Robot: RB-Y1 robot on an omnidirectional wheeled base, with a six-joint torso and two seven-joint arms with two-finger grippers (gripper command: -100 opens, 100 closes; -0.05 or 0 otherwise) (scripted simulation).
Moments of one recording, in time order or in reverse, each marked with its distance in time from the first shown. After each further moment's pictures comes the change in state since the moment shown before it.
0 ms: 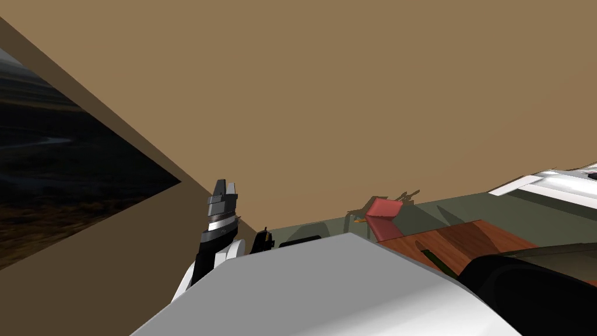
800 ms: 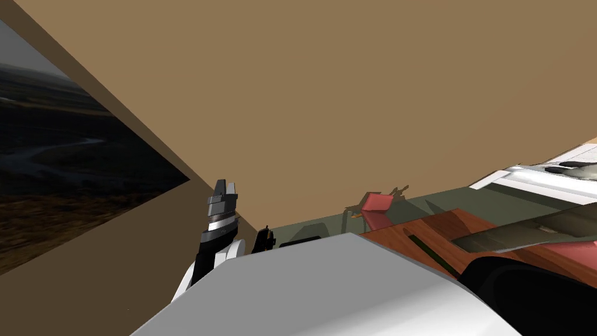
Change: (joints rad) left arm 0.000 0.000 0.000 0.000 0.000 0.000 0.000; right arm 0.036 -0.026 -0.043 -0.069 -0.038 0.008 -0.031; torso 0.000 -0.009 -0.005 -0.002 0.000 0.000
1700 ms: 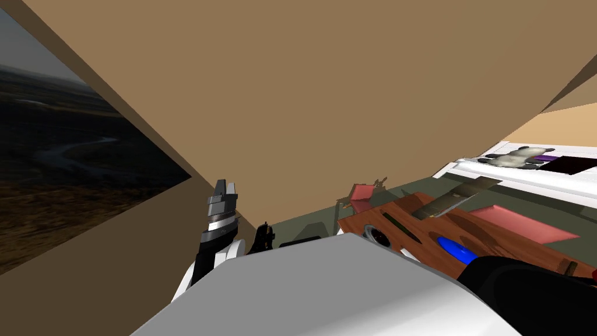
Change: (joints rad) left arm 0.000 0.000 0.000 0.000 0.000 0.000 0.000; right arm -0.016 0.023 -0.075 -0.054 -0.047 -0.033 -0.057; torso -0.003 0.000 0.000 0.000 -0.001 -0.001
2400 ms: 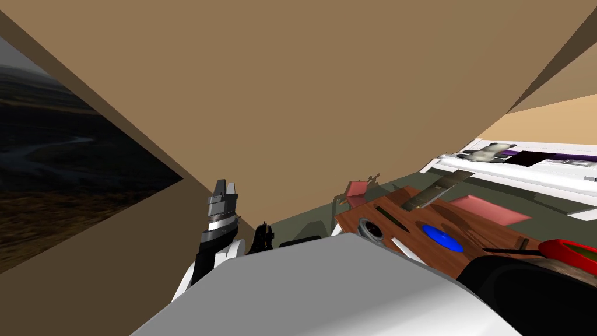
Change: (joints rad) left arm 0.000 0.000 0.000 0.000 0.000 0.000 0.000; right arm -0.012 0.004 -0.028 -0.019 -0.025 -0.009 -0.020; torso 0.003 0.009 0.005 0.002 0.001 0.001
